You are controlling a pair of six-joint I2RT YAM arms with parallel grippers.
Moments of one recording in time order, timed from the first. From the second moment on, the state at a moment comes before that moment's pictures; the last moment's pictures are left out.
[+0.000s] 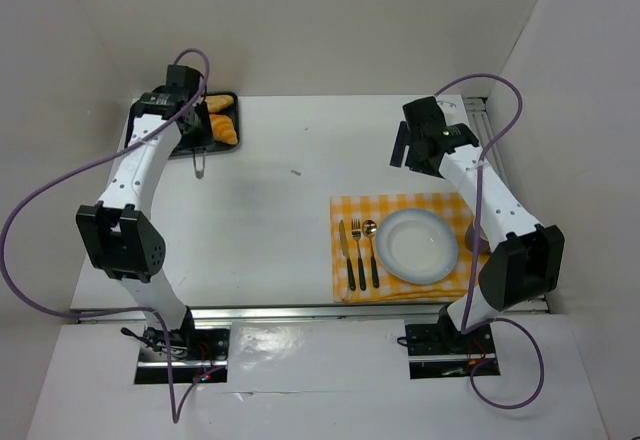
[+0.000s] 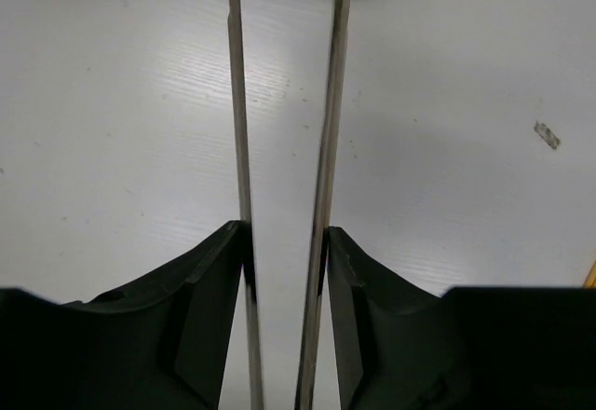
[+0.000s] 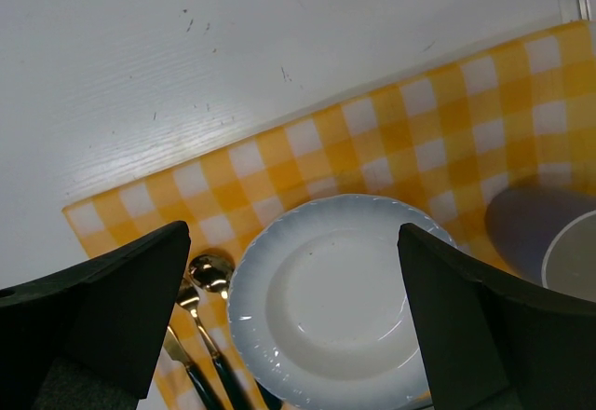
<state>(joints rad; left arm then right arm) -0.11 1.74 1.77 -0.99 -0.21 -0.29 0.28 1.52 1.44 -0.90 0.39 0.51</state>
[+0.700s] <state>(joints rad) -0.04 1.97 2.13 -1.06 -0.36 -0.28 0.28 1.51 1.45 -0.85 0.38 0.46</state>
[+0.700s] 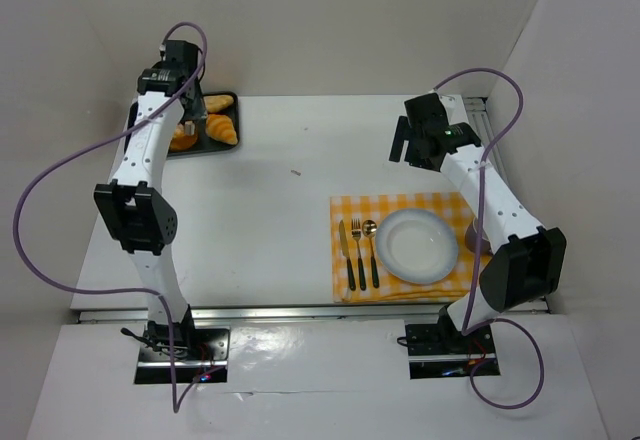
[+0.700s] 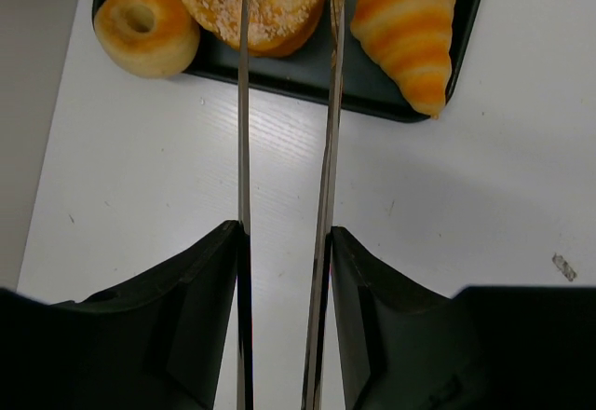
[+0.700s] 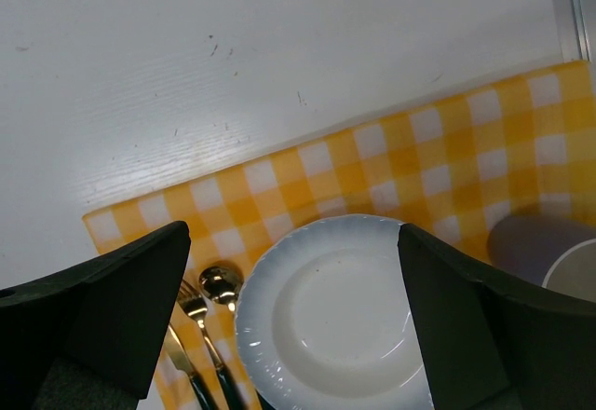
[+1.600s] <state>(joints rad) -0.03 2.21 2.23 -1.03 -0.40 -0.27 0.28 1.55 1.51 -0.85 0.40 0.42</state>
